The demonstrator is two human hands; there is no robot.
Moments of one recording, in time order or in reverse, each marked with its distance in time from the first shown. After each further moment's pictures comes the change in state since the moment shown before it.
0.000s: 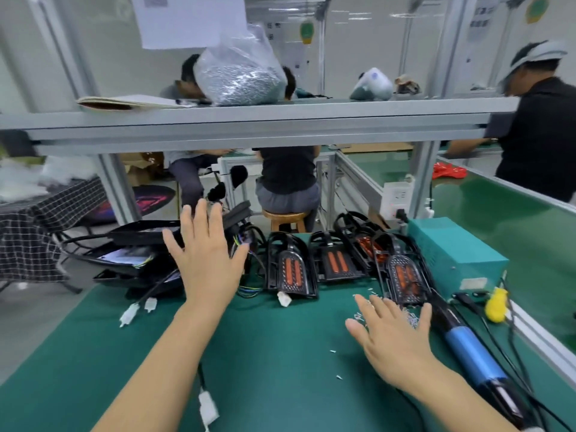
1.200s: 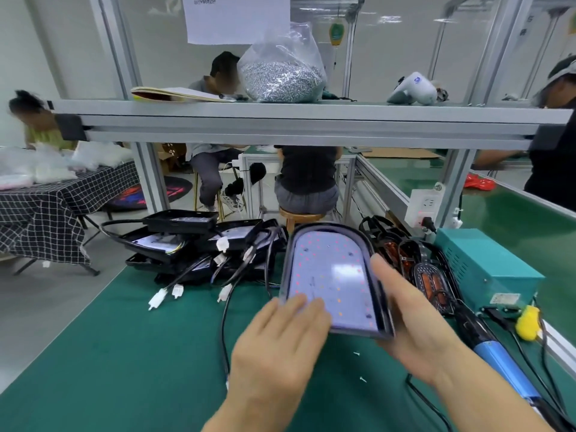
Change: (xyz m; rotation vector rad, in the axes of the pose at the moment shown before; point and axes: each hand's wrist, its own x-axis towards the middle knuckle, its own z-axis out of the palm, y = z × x) left_hand -0.115 0.017 -0.036 -0.219 0.357 0.693; right_hand -0.022 -0.043 -0.053 1.798 -0.339 -0.264
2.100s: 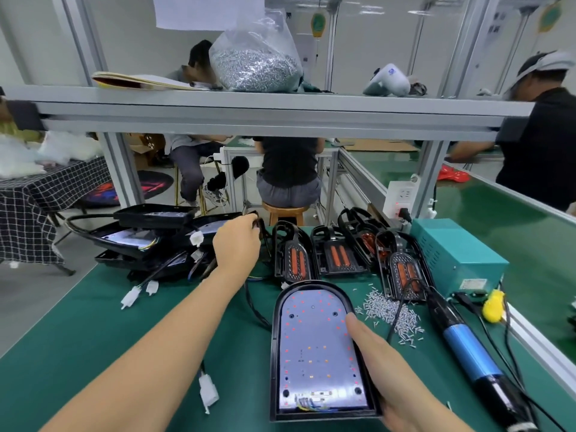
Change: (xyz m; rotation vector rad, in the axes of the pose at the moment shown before) left_hand 0.065 -0.105 0.113 -0.016 -0.405 -0.788; right_hand -0.025 0.056 -0.021 -0.105 0.326 0.217
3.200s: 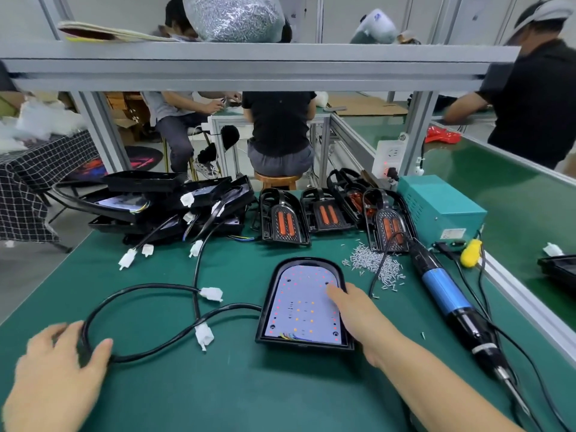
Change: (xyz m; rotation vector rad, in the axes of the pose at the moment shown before) left_hand -0.206 -0.150 -0.113 0.132 -0.160 -0.479; right_hand 0.000 0.014 0.005 -0.439 0.192 0.029
